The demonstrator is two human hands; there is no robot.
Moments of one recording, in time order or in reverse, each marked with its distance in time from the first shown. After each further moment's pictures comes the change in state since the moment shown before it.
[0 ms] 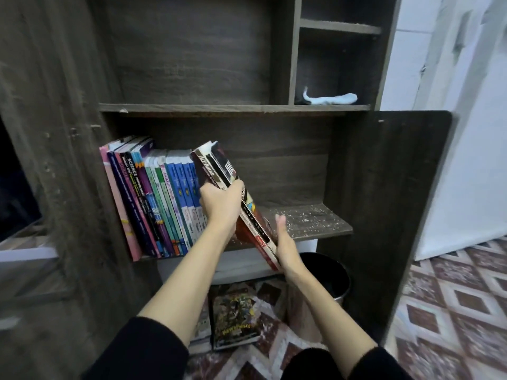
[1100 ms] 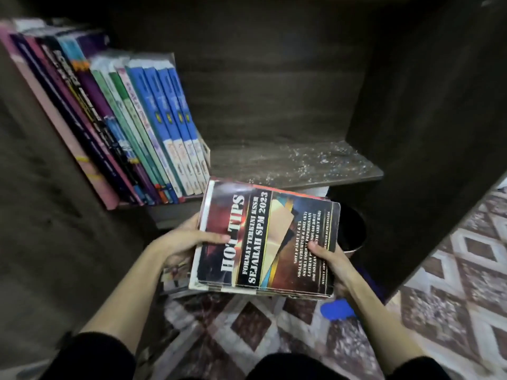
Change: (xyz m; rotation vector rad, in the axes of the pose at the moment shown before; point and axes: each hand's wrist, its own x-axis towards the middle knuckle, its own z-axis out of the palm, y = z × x) left_hand 0.083 -0.192 -0.094 0.196 -0.900 -0.556; right_hand 0.008 0.162 -0.072 0.407 0.048 0.326
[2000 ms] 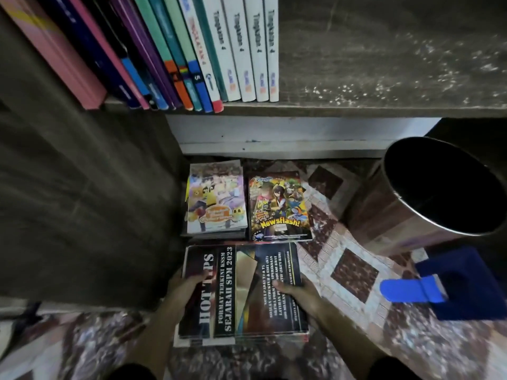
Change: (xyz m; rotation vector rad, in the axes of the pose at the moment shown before) left_hand 0.022 -0.303 -0.058 -0.291 0.826 -0.520; right_hand 0.055 0.269 0.046 -0.319 -0.073 0.594
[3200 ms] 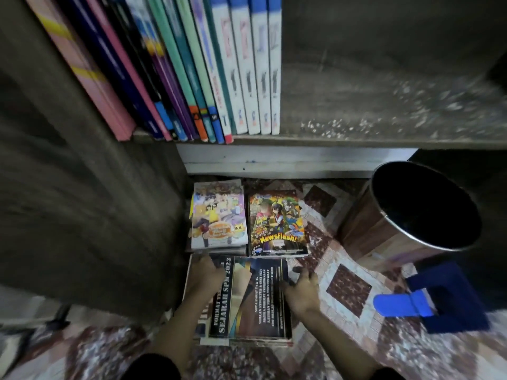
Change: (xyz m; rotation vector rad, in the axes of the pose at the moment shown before) left_hand -0.009 0.047 0.035 0.717 0.068 0.361; right_hand -0.025 -0.049 0.032 -0.719 0.435 -0.102
